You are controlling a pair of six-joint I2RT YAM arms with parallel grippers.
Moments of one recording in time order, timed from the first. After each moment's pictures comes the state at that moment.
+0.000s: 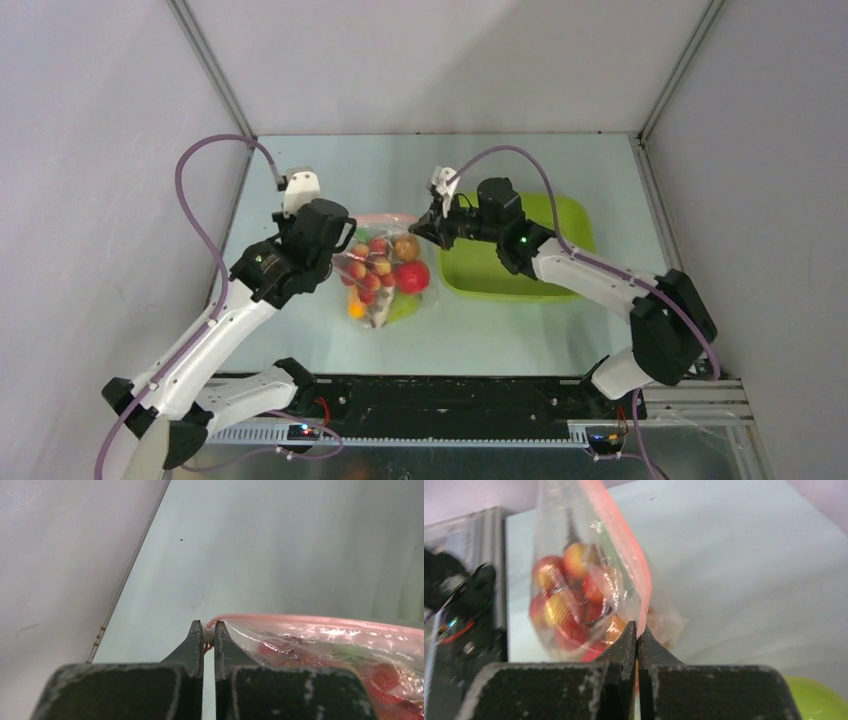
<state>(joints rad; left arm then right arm) -0.68 0.99 1.15 -0.94 -0.96 -0.45 0.73 1.46 1.03 0.23 -0.56 -0.06</state>
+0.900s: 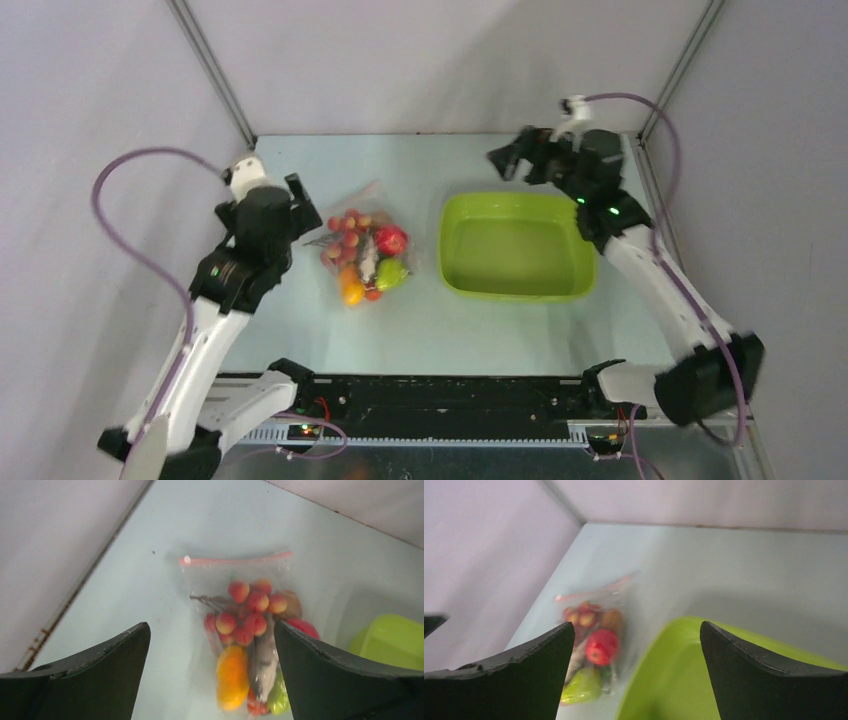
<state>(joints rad) -0.40 0.97 1.24 -0.80 -0.68 -0.45 0.39 1.35 1.27 -0.05 -0.26 0.40</state>
